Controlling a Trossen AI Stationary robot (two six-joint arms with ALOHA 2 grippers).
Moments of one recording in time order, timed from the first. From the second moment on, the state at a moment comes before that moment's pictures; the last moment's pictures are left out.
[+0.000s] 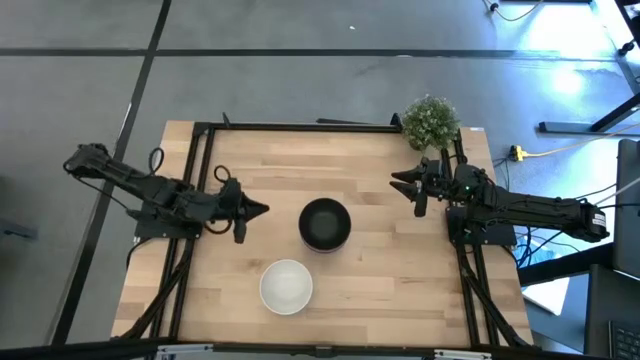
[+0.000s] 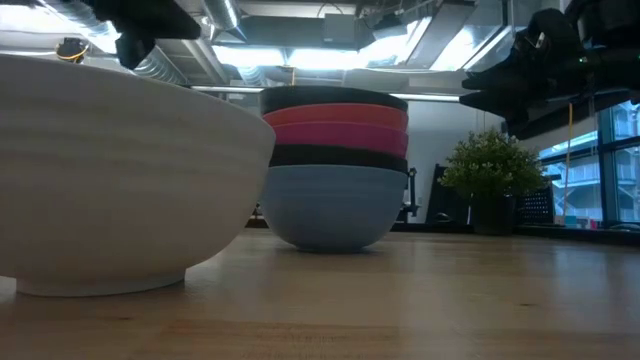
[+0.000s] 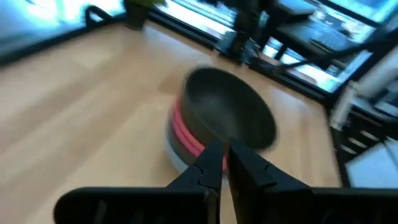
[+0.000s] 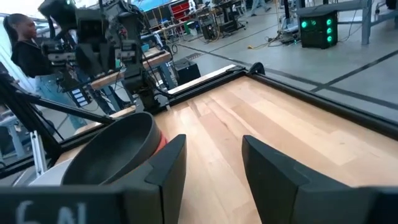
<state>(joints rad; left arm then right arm) -0.38 0.77 0.61 -0.26 -0.54 -0.63 -0.29 0.49 0.18 0.24 -0.06 0.33</state>
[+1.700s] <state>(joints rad) -0.46 1.23 0.54 0.08 -0.13 -0.91 -0.29 0.49 0.18 0.24 -0.06 0.52</state>
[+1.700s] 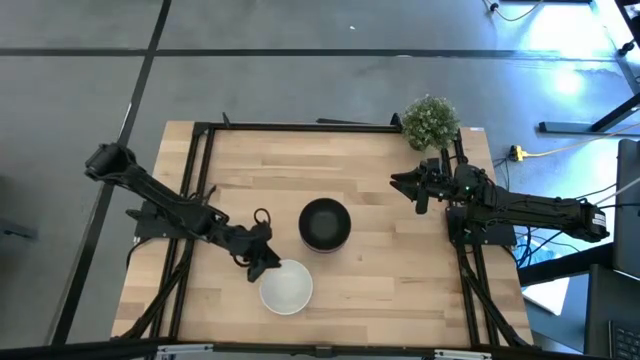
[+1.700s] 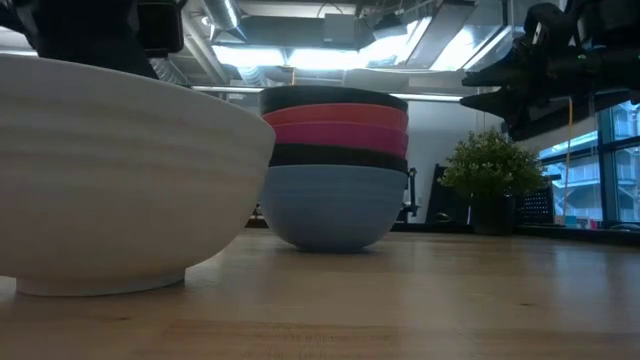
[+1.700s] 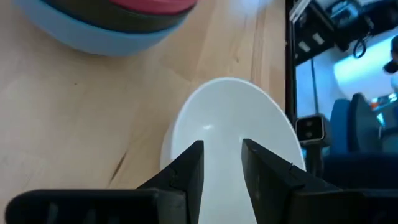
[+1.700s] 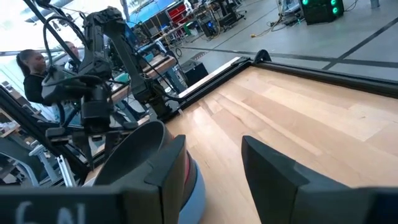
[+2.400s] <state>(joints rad) -0.47 1.34 0.76 -0.26 -0.12 -0.83 -0.29 0.49 0.18 0.24 -0.06 0.54</state>
